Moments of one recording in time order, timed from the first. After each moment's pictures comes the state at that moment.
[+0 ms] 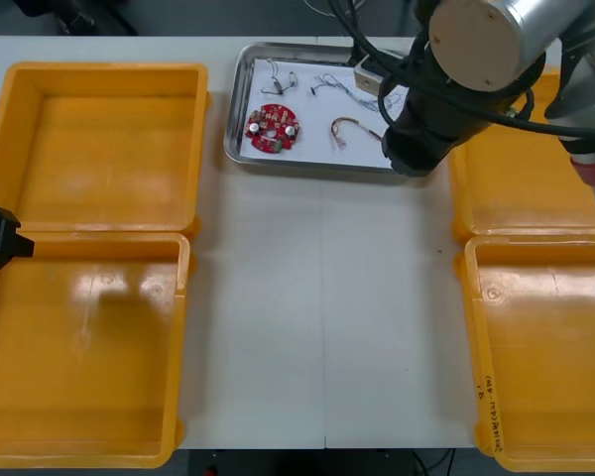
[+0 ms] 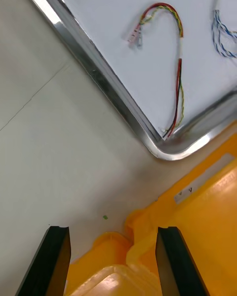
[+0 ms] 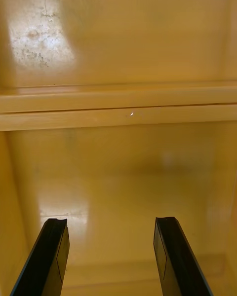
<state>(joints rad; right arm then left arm) -0.98 -0.55 0.39 -1.78 -0.69 1.92 1.59 -0.22 0.71 0.34 -2.16 0.82 1.91 -1.38</state>
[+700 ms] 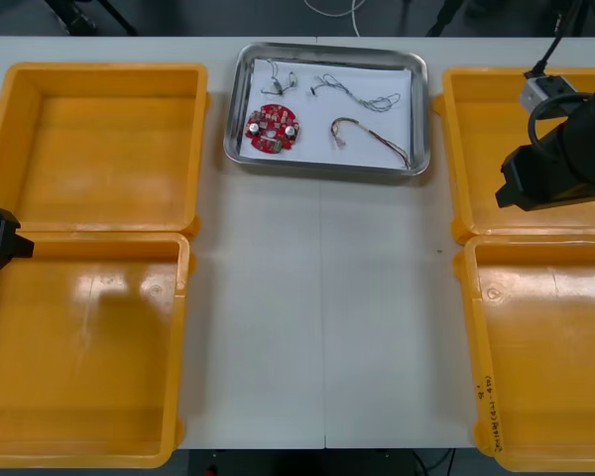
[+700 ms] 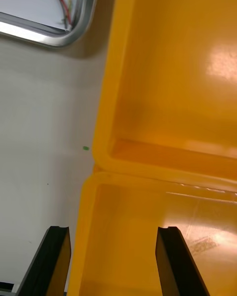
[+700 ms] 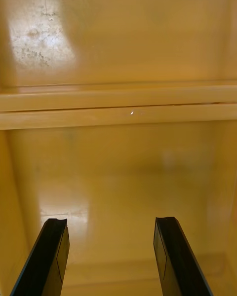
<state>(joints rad) -0.62 -0.83 0.09 -2.03 -0.91 1.92 1.10 -0.22 0.71 0.34 -2.16 0.82 1.91 -1.38</state>
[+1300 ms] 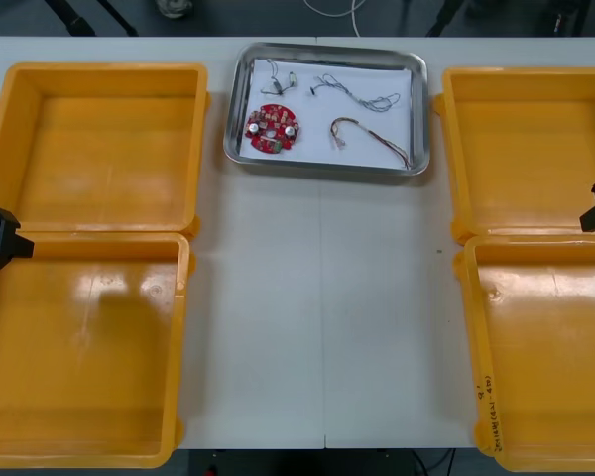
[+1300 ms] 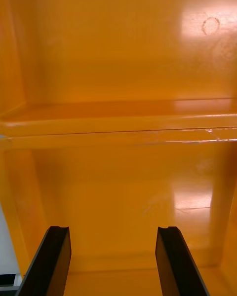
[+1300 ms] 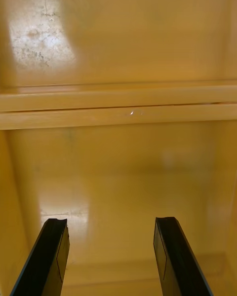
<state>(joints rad) -0.40 -0.96 -0.11 -2.03 -0.97 1.90 1.10 -0.22 0.71 0.34 -2.16 0.82 1.91 -1.38</state>
